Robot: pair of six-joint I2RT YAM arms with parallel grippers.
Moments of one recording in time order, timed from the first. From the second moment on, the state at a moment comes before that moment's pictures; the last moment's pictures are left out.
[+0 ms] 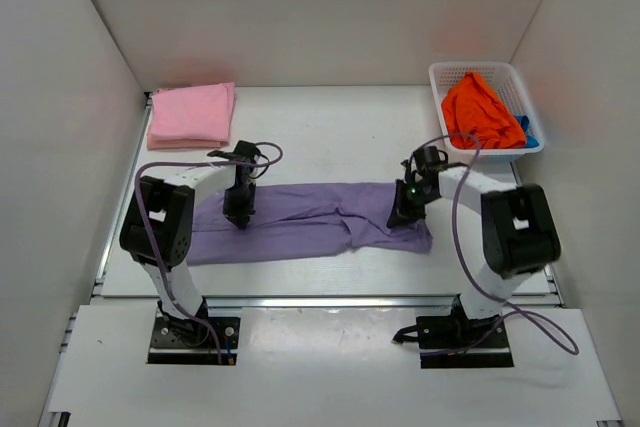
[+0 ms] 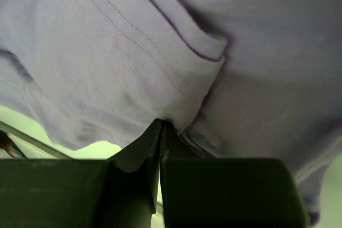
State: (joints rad) left arm -0.31 1.77 1.08 -0.78 -0.09 -0.27; right arm 0.20 1.63 0.88 -0.52 -0.39 0.32
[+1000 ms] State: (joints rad) left arm -0.37 1.96 1.86 -0.87 0.44 -0.27; right arm 0.30 1.36 1.16 -0.46 -0.29 0.28
